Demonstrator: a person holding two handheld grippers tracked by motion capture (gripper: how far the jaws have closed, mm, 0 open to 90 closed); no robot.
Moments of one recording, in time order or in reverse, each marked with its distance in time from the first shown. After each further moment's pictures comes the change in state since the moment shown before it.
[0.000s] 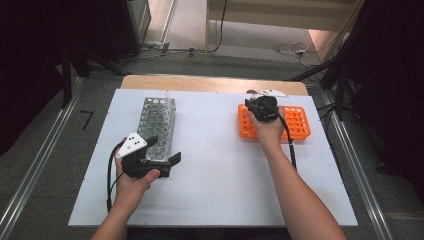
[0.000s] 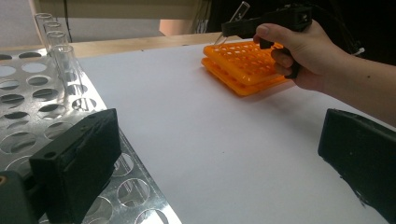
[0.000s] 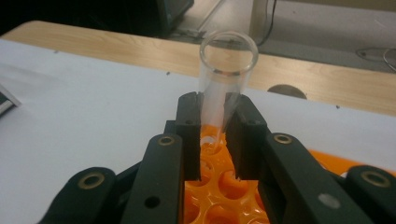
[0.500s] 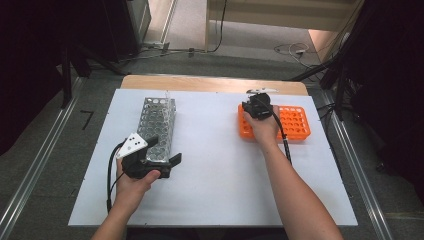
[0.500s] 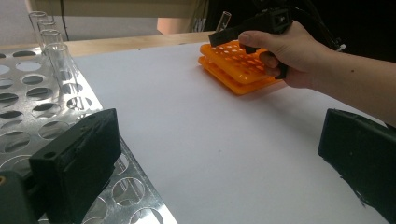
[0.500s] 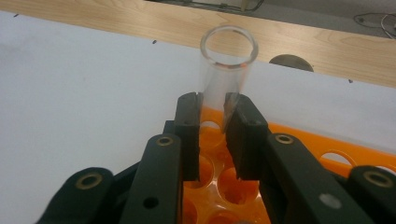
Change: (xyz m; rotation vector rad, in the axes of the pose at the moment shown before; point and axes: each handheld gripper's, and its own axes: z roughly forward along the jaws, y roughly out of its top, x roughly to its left) left arm 0.000 0.000 -0.002 0.004 -0.005 -0.001; right arm 0.004 0.002 0.029 0.159 -0.059 0.005
